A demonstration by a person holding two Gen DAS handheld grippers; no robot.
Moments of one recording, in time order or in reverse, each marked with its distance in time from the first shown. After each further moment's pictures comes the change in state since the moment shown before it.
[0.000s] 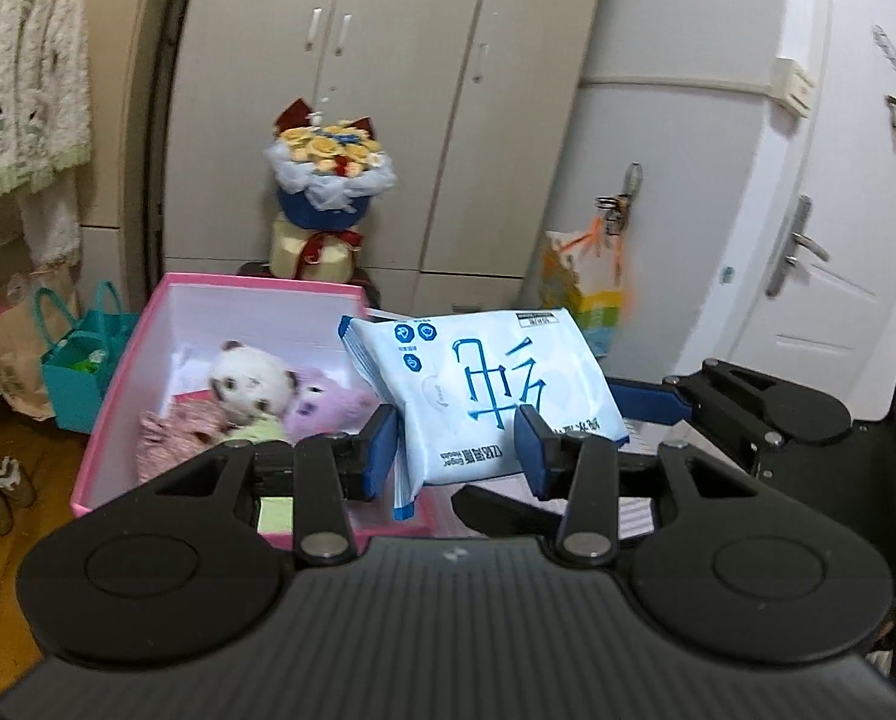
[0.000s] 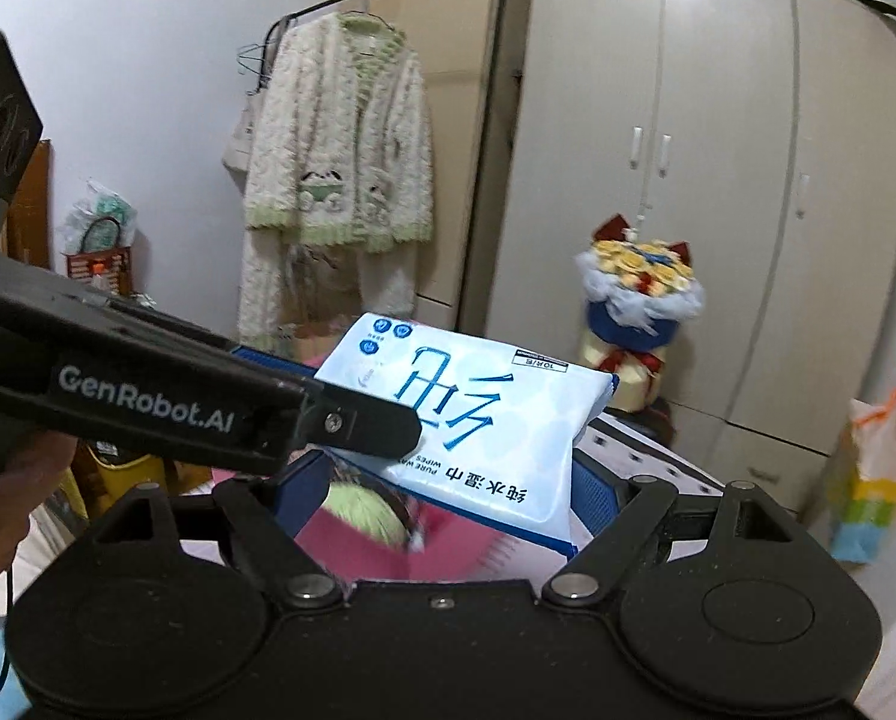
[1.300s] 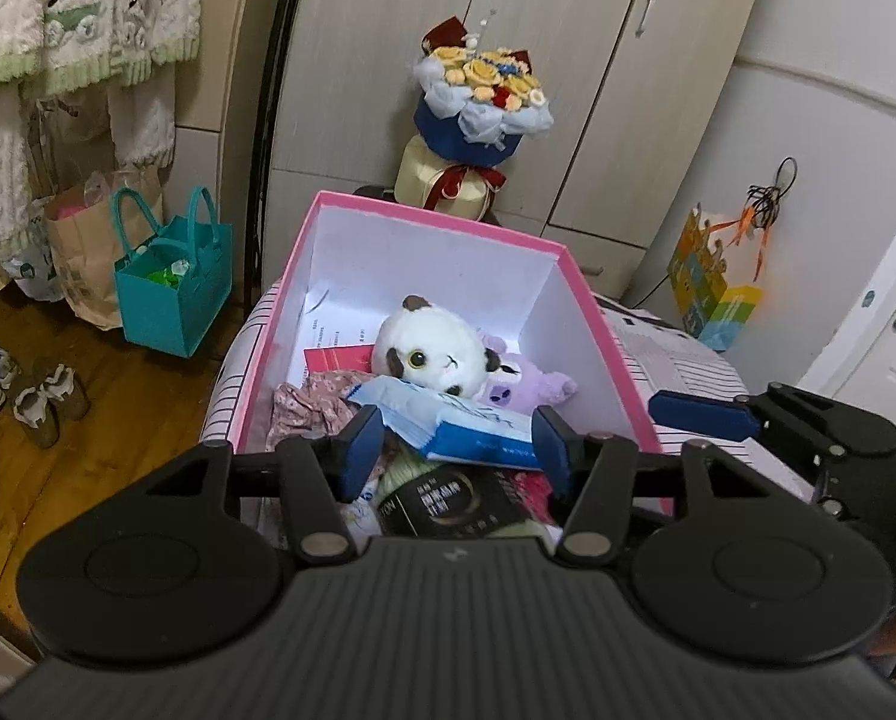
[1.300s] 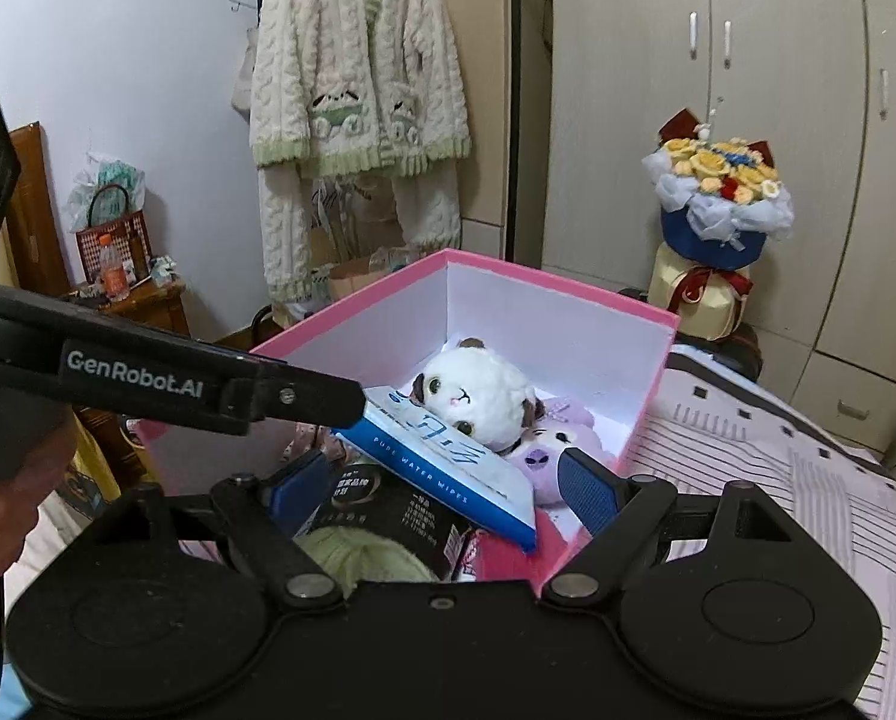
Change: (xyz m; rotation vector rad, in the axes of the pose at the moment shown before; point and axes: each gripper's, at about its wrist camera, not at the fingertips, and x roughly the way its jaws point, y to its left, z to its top) left arm 0.071 0.115 0.006 -0.163 0.120 0.145; right arm 0.122 -0.005 0.009 0.081 0.164 0.114
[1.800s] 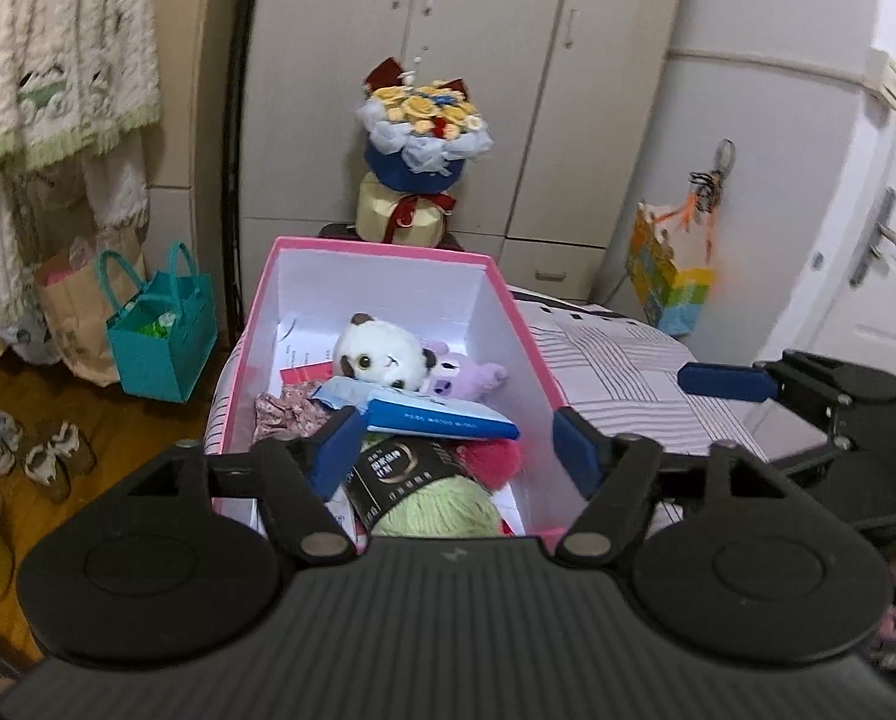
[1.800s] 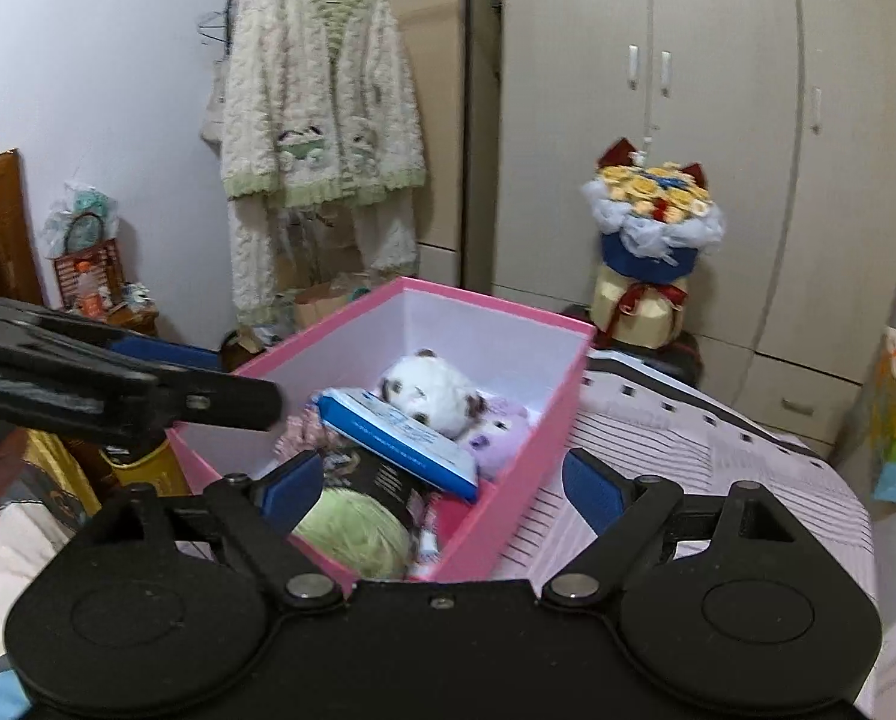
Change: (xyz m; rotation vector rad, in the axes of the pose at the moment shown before) left arm -0.062 -0.040 -0.013 0.139 -0.047 -0.026; right arm -0.069 -0.003 -0.011 0.037 -0.035 -0.098
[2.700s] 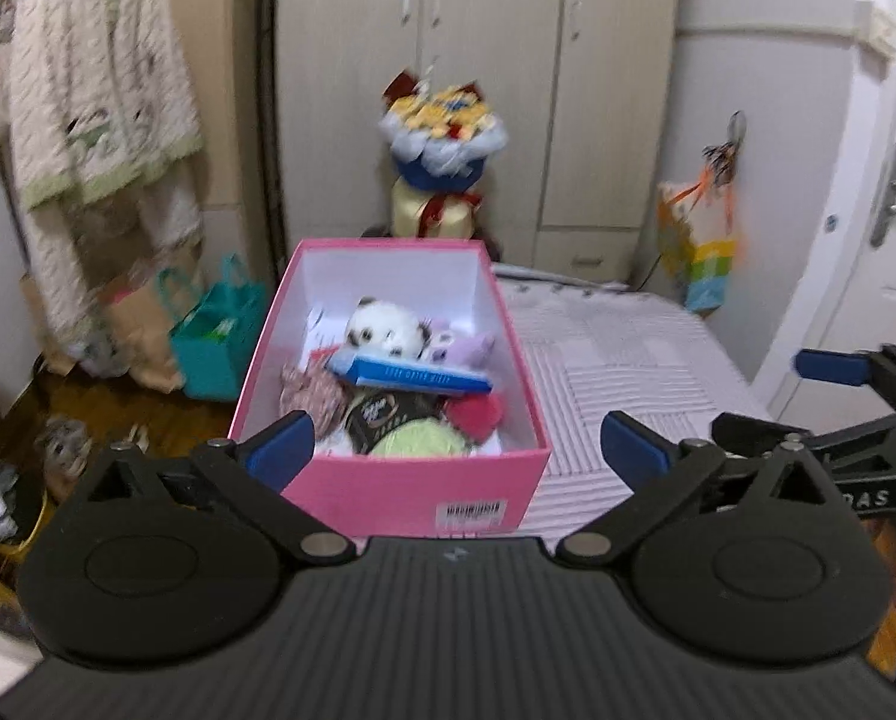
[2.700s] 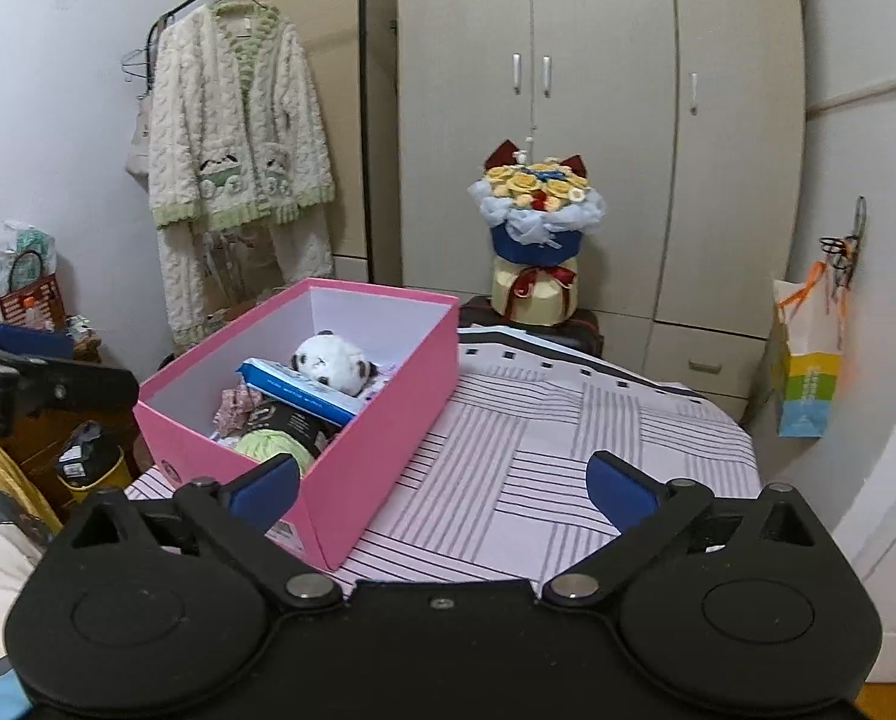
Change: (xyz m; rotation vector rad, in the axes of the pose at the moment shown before) left arm -0.055 -0.072 -0.017 0.044 0.019 0.160; right arm -0.088 -0.035 -0.042 0.101 -0.028 -0.142
